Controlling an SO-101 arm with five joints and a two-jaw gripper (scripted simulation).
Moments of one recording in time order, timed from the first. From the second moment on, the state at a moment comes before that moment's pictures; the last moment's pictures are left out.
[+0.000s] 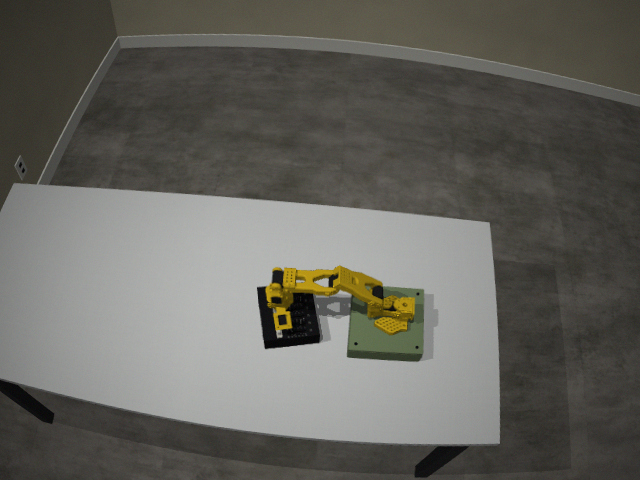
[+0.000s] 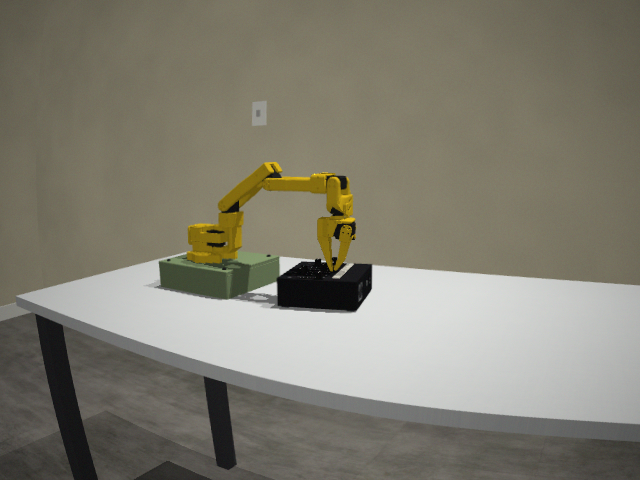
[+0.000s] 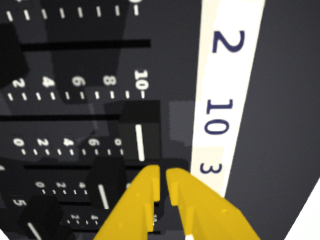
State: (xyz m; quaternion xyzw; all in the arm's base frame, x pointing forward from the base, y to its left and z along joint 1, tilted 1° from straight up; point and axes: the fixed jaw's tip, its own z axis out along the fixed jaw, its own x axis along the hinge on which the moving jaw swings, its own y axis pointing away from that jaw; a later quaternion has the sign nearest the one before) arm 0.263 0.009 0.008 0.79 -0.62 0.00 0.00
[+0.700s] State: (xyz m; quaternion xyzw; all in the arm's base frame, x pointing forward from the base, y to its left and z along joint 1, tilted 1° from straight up) arm 0.260 0.008 0.010 0.79 -0.62 0.00 0.00
